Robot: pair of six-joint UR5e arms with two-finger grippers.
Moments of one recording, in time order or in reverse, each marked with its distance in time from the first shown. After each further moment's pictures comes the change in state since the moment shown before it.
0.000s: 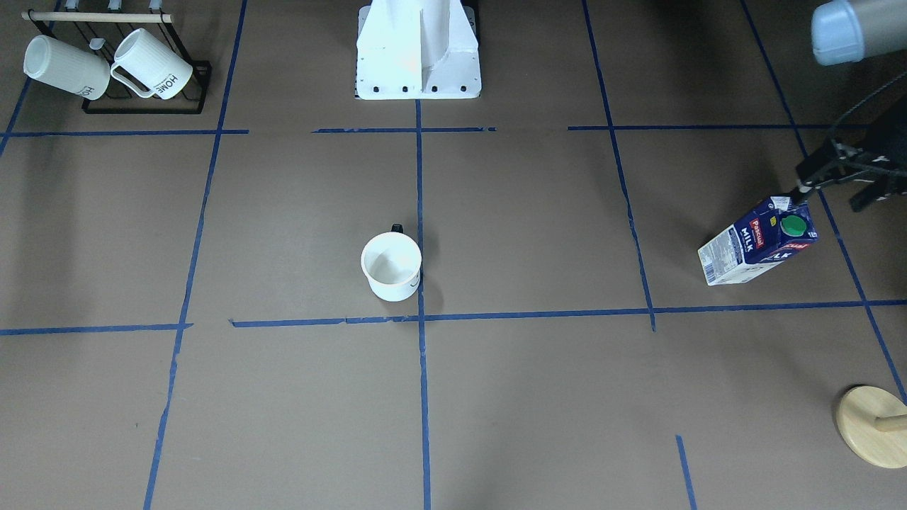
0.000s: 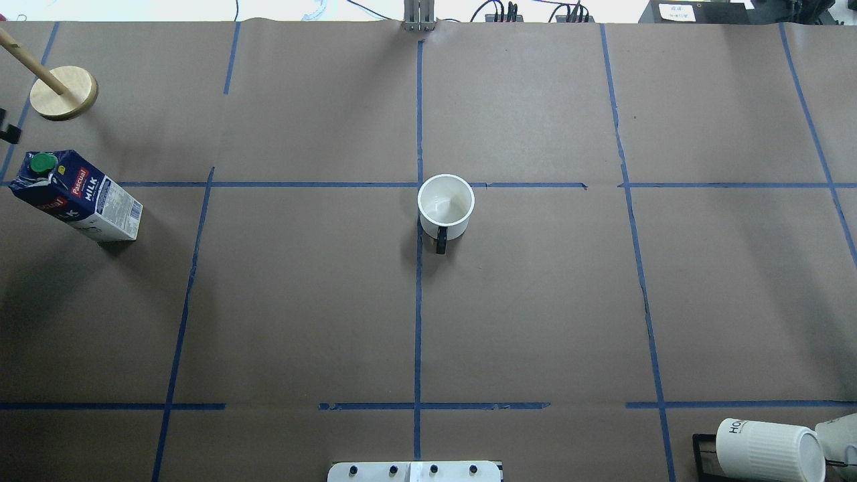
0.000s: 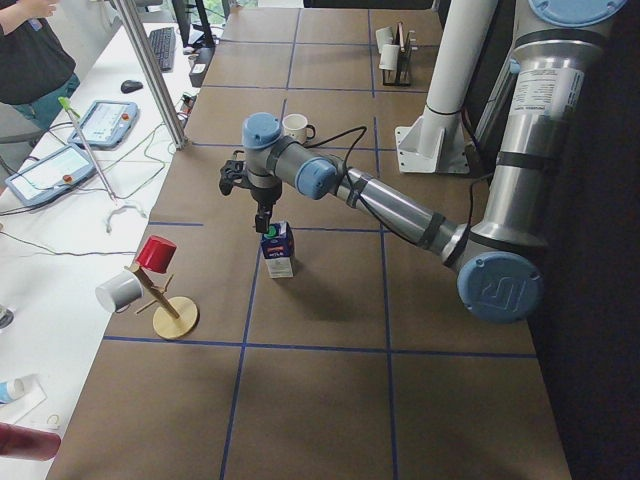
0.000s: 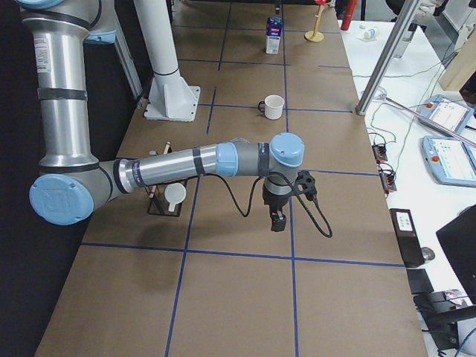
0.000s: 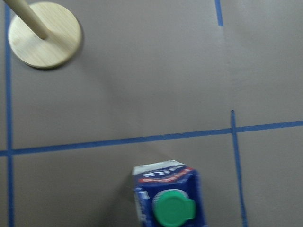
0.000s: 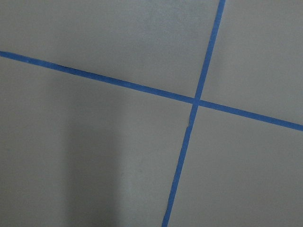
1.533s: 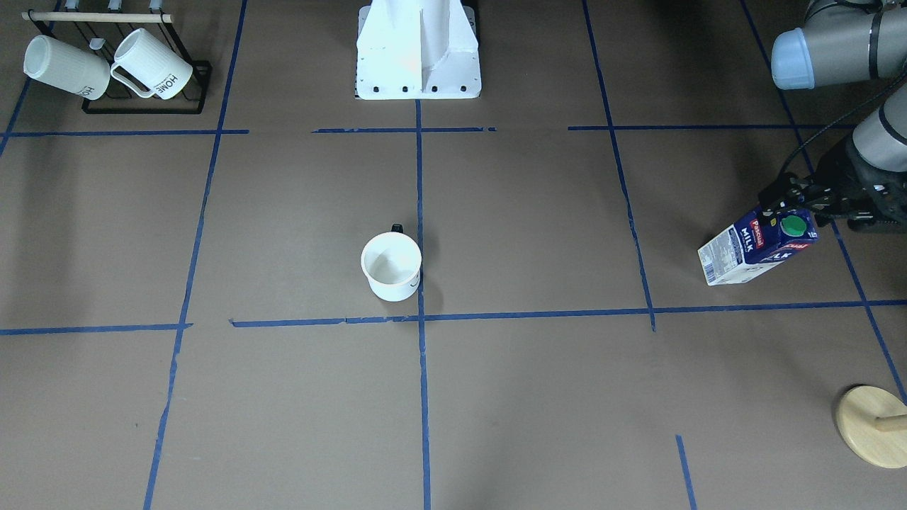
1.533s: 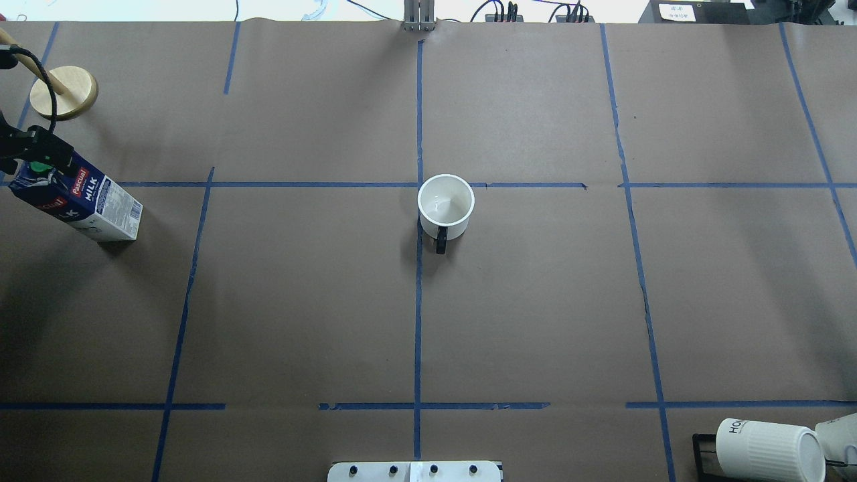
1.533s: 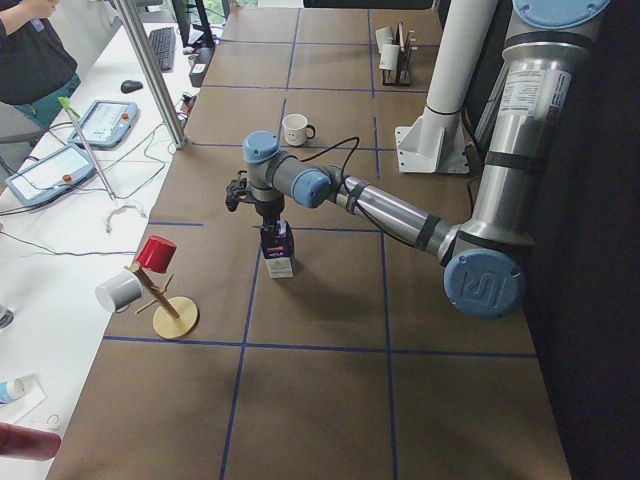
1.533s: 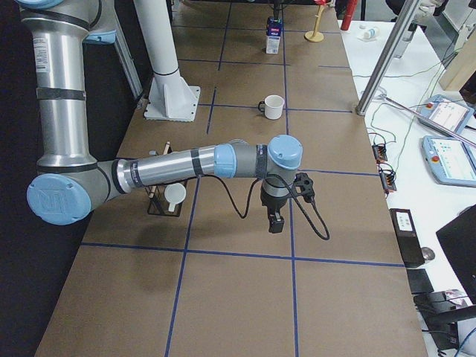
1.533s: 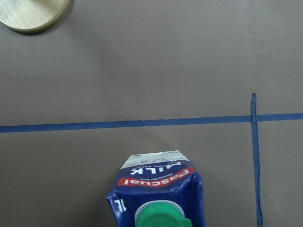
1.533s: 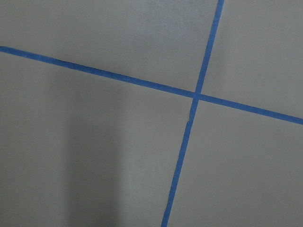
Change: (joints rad) left arm 0.081 -0.005 0.089 -0.005 0.075 -0.025; right arm 0.000 -0.012 0.001 0.000 0.003 -0.003
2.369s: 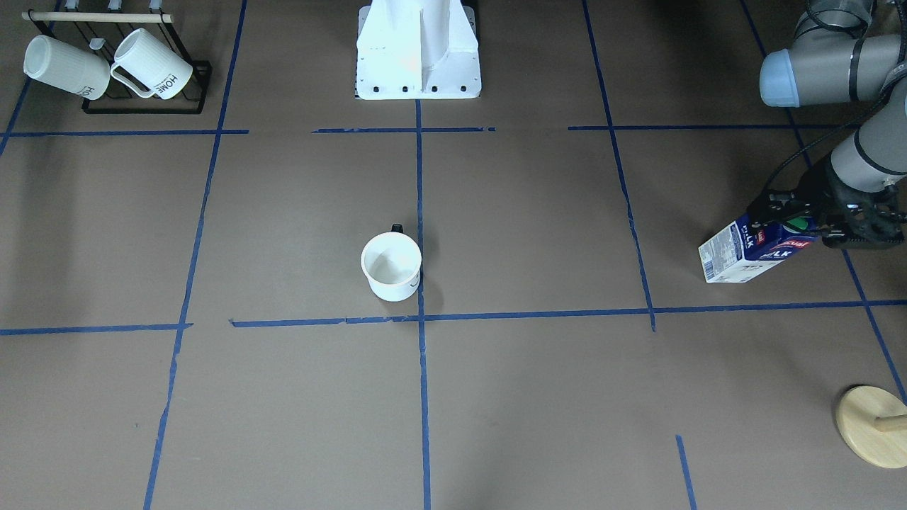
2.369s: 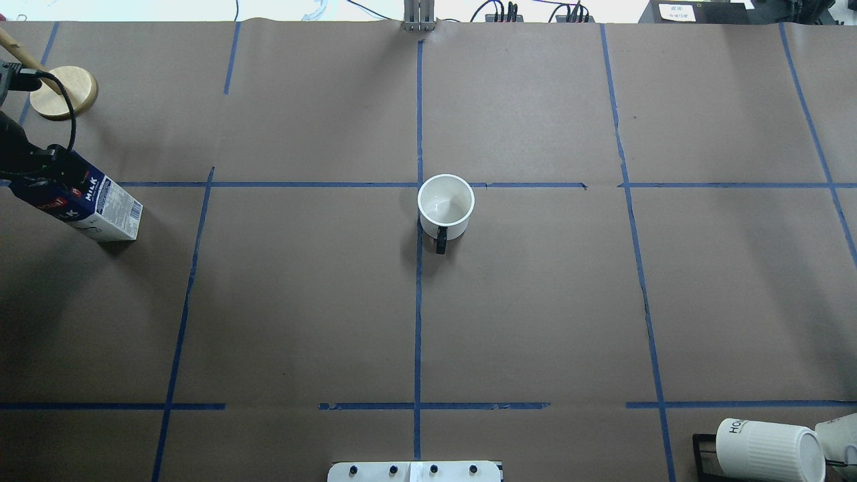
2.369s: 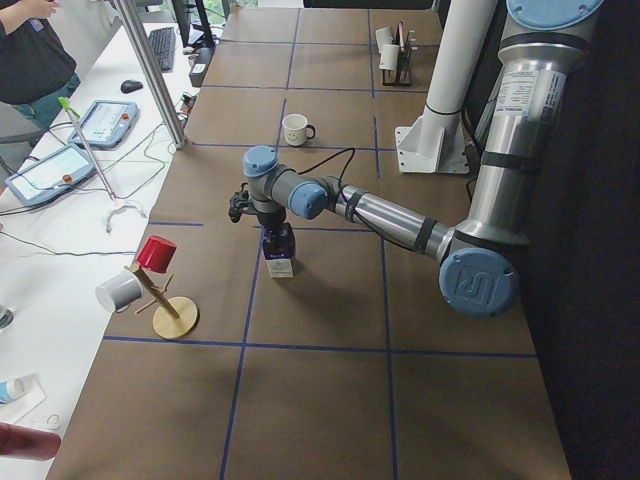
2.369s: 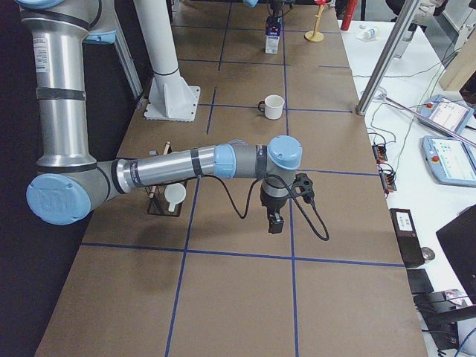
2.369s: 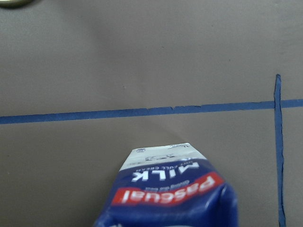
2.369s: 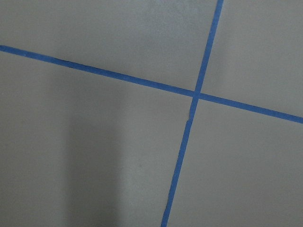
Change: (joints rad) left arm 0.039 -0.003 0.066 -0.050 0.001 0.003; right arm 0.000 -0.004 0.001 0.000 0.000 0.000
